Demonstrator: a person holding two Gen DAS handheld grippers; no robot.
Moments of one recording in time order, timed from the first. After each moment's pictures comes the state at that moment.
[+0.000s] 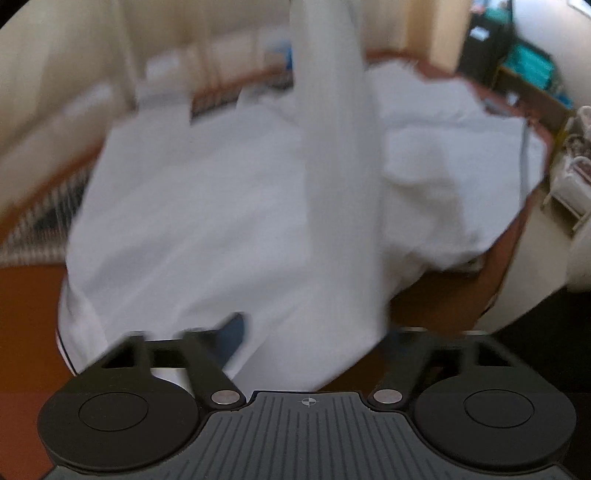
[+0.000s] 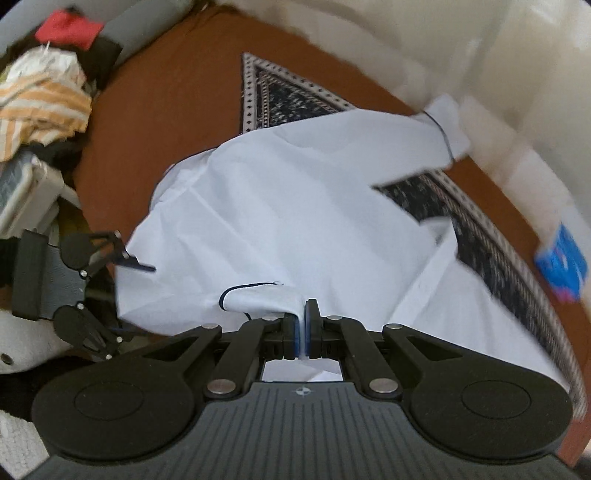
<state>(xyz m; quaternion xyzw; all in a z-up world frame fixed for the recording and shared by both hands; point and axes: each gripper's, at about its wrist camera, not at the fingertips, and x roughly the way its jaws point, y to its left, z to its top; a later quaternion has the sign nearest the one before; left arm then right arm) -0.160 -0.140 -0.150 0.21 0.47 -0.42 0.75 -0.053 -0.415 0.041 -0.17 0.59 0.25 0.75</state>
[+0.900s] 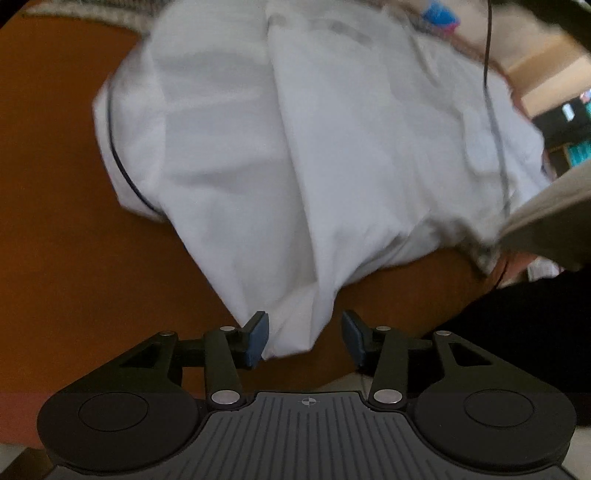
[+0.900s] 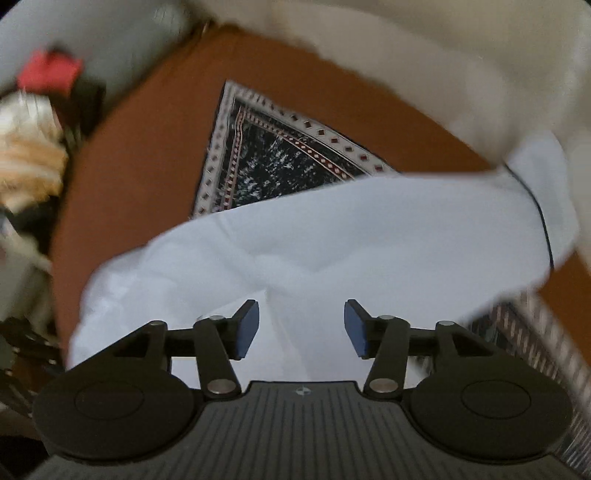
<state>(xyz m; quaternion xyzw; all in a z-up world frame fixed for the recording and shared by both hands) -0.115 -0.045 -0.156 0.02 0.63 -0.33 0.70 0.124 -0.406 -0.111 -0.04 0.56 0.34 0.75</state>
